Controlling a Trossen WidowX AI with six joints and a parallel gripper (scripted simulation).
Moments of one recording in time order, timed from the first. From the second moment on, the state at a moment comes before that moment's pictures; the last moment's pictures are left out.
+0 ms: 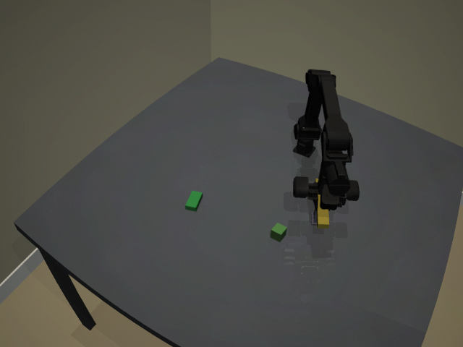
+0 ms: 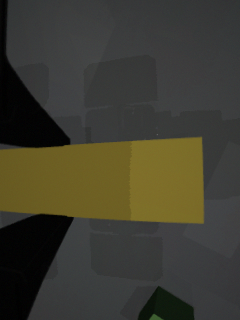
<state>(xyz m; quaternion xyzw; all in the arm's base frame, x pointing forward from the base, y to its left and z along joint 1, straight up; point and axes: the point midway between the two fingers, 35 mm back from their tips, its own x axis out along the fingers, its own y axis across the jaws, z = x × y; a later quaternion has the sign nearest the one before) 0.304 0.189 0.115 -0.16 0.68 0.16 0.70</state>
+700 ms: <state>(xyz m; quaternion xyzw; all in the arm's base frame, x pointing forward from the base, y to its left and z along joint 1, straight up) 0.304 0.189 0.113 -0.16 0.68 0.16 0.70</state>
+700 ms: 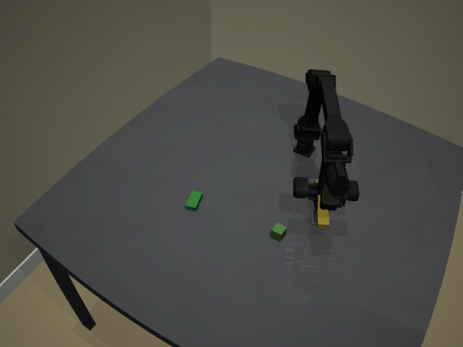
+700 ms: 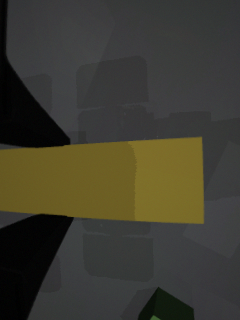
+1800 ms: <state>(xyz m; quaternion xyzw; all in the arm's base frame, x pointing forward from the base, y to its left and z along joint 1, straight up) 0.304 0.189 0.111 -0.16 0.68 0.16 0.70</state>
